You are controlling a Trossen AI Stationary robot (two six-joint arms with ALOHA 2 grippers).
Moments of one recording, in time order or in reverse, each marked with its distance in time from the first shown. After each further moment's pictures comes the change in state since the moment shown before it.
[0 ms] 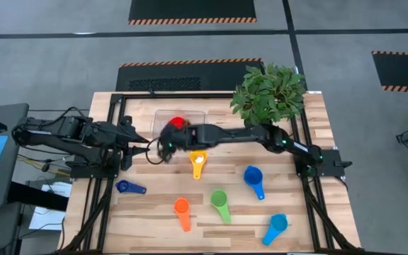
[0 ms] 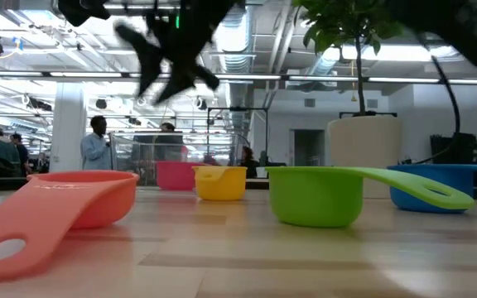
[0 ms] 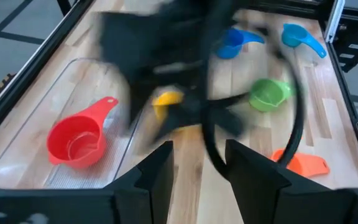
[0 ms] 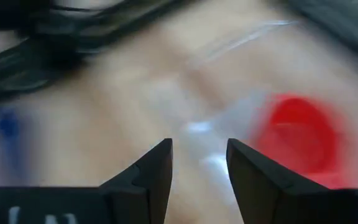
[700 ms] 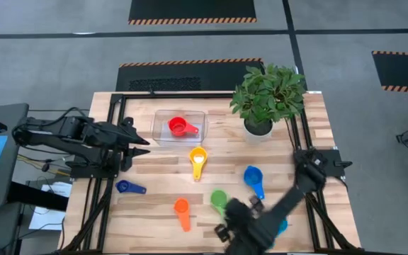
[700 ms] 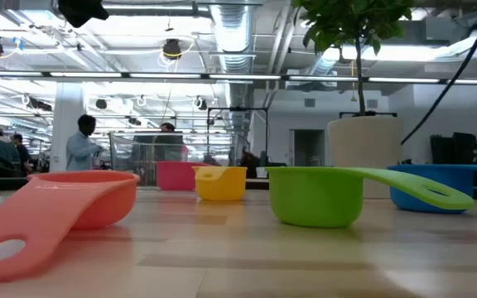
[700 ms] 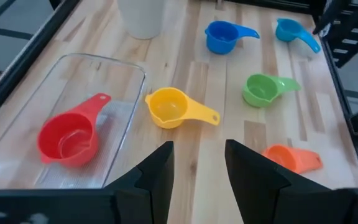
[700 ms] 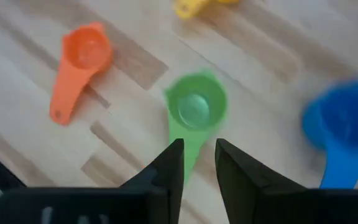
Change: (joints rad) left arm 0.001 0.013 0.000 0.005 0.026 0.002; right arm 0.717 -0.154 -0.159 -0.834 0.283 1.214
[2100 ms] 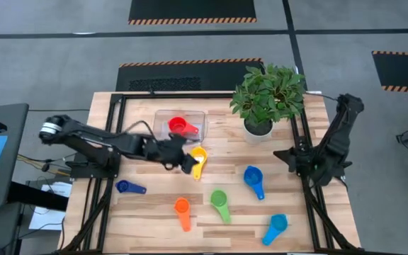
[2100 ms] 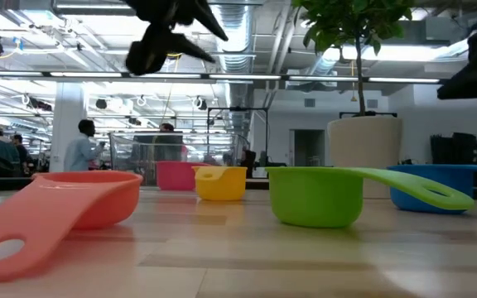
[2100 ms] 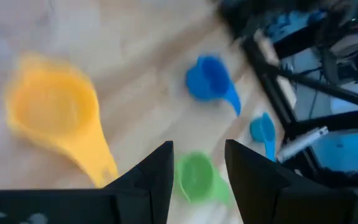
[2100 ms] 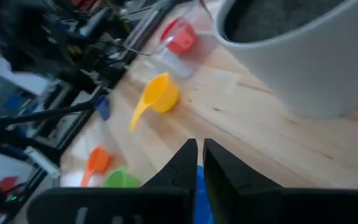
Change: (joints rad) left arm -0.004 0.638 0.023 0.628 0.028 -0.856; right arm 0.254 -1.842 -1.802 0.635 0.546 -0.031
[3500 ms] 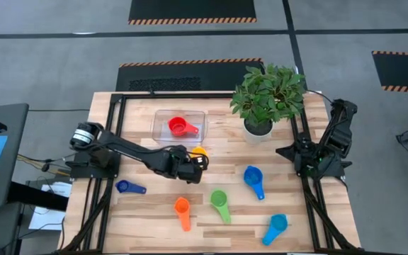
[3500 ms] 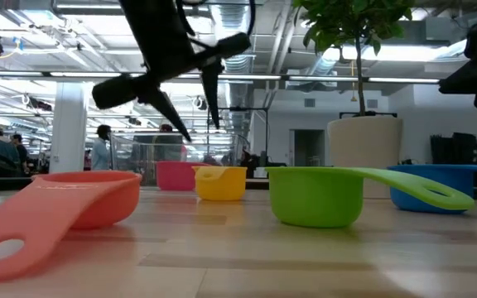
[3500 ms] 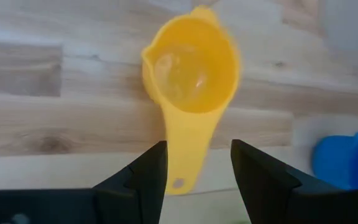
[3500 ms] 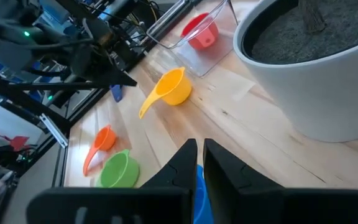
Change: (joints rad) left arm -0.064 0.384 0.249 -0.435 -0.274 -0.741; right arm 0.000 -0.230 0.000 -0.040 -0.043 -0.309
